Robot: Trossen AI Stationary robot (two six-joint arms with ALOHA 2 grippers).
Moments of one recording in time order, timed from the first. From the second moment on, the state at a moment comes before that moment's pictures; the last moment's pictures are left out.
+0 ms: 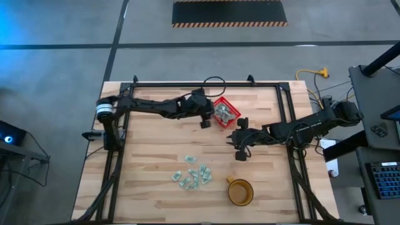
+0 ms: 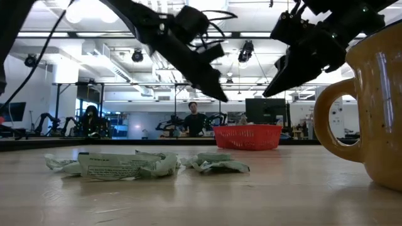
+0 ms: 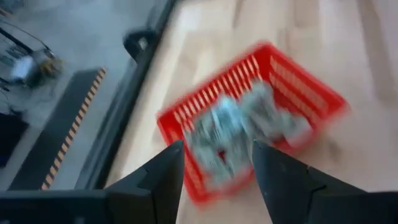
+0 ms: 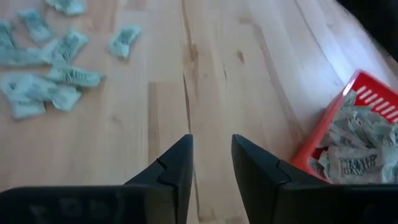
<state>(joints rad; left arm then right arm) 0.23 1.81 1.24 0.01 -0.24 0.29 0.16 1.29 0.63 -0.07 0.28 0.12</state>
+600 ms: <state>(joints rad) -0.06 1.31 0.73 -0.19 -0.24 0.17 0.16 1.66 0.68 0.42 -0.08 -0.12</state>
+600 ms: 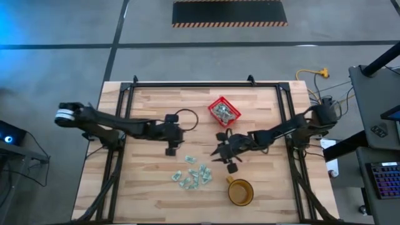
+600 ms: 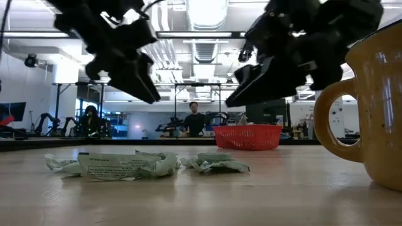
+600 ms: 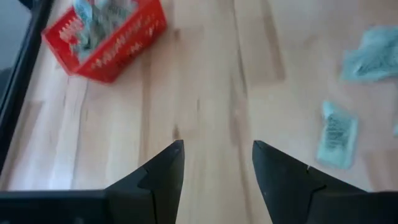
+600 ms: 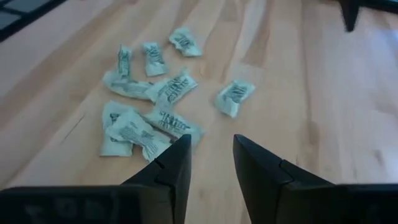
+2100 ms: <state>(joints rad) -0.08 1.12 0.63 -0.16 -0.24 0.16 0.16 2.02 1.23 -0.18 -0.07 -0.18</state>
